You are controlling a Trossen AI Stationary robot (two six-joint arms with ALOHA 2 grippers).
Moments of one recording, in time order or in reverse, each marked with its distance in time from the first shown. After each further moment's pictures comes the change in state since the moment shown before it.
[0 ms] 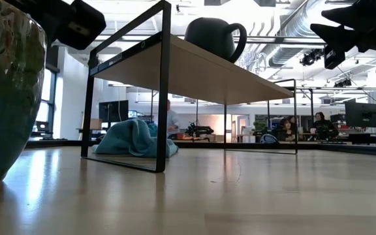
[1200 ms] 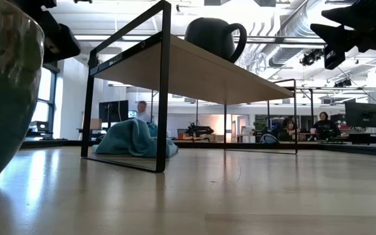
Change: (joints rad) left arm 0.000 0.014 0.000 -0.024 -0.005 -0.588; right arm 0.000 0.000 0.000 0.001 0.000 0.015
